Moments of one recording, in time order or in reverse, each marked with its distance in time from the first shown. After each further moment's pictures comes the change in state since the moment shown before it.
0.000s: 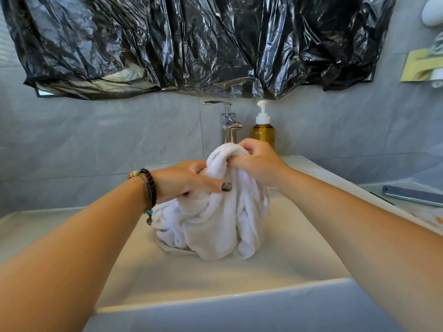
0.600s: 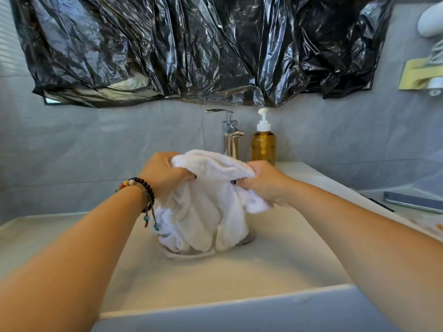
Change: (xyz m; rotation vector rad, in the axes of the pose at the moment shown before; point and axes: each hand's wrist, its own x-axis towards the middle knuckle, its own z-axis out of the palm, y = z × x) left_hand 0.004 -0.021 -0.030 0.142 0.704 -0.028; right_hand -0.003 0.017 -0.009 -0.100 -0.196 0.178
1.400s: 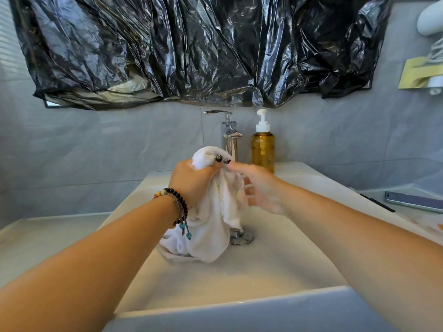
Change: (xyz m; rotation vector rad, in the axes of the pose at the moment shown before) left_hand -0.015 0.023 0.052 -0.297 0.086 -0.045; right_hand -0.003 -0.005 0.014 0.479 -0.051 0.192
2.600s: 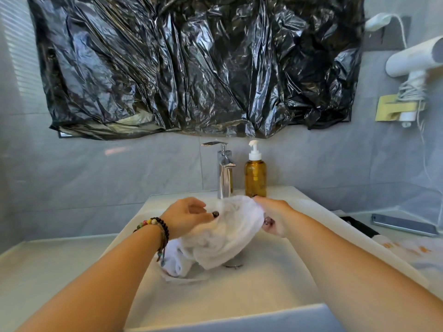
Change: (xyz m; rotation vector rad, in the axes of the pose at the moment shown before) left_hand 0.012 -0.024 -0.027 0.306 -0.370 -0.090; right_hand -0.003 0.006 -0.034 0.152 0.437 0.265
